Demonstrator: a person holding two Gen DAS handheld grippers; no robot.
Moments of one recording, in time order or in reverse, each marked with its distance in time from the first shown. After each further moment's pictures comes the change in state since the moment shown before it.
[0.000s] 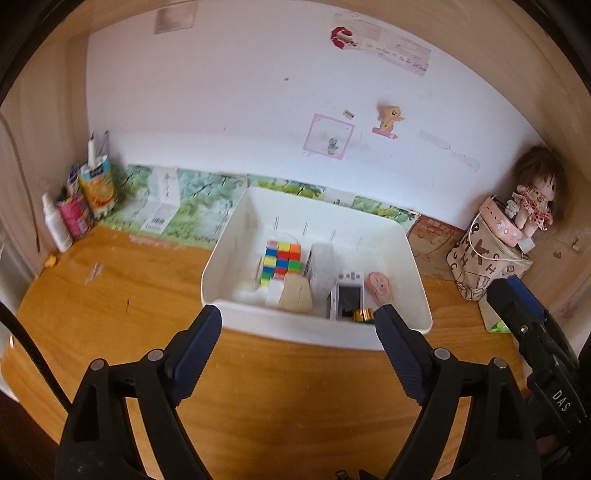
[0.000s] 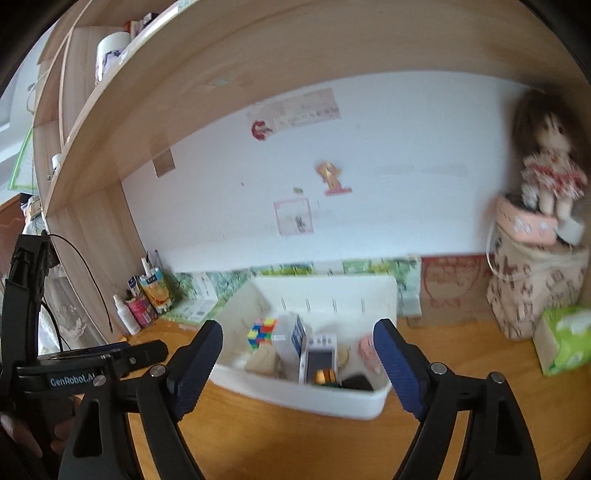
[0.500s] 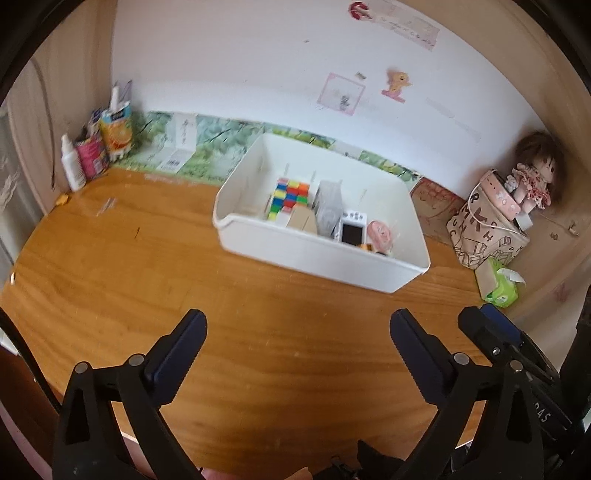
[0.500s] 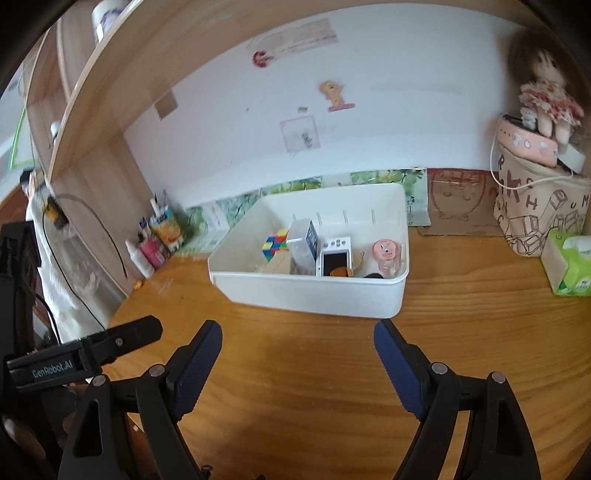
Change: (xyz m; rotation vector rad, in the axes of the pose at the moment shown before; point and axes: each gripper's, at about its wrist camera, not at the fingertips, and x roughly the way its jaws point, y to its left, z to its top) left arm -0.024 0.008 -0.063 -0.073 0.102 0.011; right arm -0.013 0.014 -0.056 0.029 0.238 0.031
